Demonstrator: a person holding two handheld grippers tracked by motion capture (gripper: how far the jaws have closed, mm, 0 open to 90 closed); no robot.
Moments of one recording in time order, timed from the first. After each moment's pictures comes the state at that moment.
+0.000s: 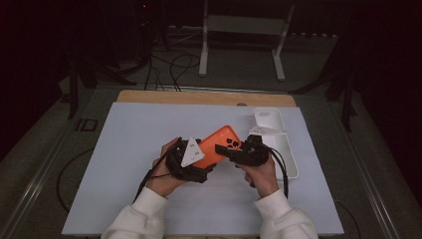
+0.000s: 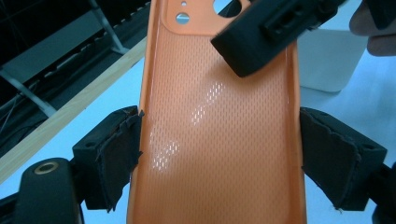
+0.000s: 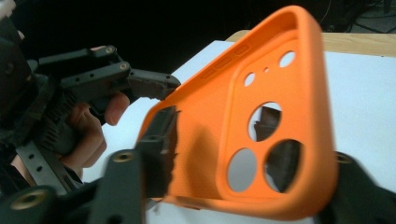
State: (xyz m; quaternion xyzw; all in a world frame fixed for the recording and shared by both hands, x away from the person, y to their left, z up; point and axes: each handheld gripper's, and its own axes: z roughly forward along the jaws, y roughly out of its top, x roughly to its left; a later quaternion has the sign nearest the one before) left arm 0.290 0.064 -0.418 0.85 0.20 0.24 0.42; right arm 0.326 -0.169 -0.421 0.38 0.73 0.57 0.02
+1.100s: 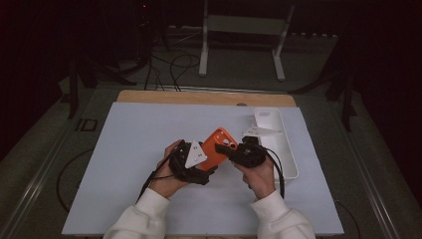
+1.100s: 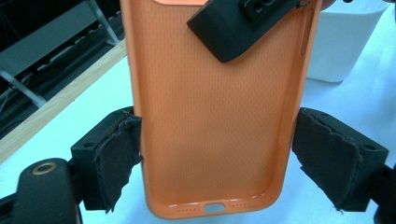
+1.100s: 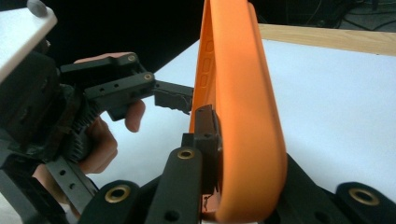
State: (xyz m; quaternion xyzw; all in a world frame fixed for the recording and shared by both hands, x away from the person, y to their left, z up) left arm 0.293 0.059 -0.431 0.85 0.21 0.23 0.42; right arm 0.317 -0.156 -0.412 0.38 0.75 0.54 0.04
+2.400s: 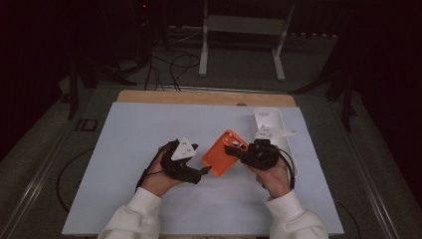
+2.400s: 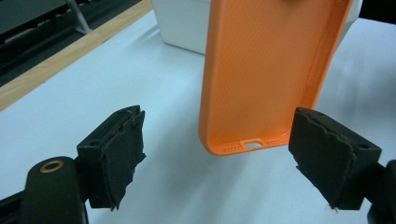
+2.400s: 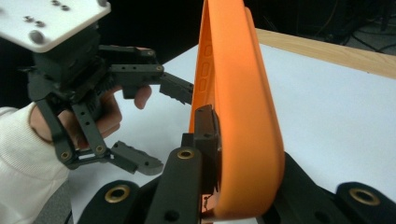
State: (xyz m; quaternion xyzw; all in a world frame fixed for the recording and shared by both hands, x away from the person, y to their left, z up) left arm 0.301 0.082 -0.433 0.85 0.22 0.15 0.45; right arm 0.310 -0.185 -0.400 0.32 0.77 0.54 0.05
